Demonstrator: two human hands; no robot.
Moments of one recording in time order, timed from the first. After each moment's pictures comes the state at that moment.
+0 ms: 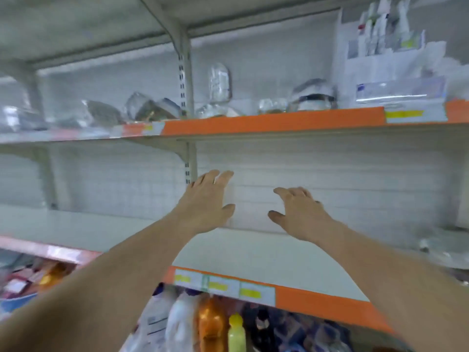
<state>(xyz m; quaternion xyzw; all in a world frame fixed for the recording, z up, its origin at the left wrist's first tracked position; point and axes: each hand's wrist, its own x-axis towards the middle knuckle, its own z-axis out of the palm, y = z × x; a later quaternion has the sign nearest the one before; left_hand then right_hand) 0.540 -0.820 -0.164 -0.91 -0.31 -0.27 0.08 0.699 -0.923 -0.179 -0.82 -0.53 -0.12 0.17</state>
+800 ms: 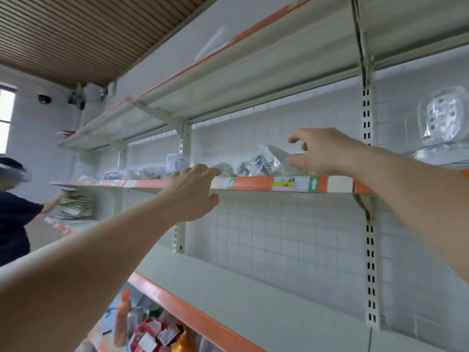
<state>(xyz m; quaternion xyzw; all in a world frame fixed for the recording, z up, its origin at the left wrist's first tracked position) 0.193 -0.523 -0.066 -0.78 -0.50 -0.30 0.22 0.402 -0.602 0.000 -0.65 -0.68 -0.22 0.28</state>
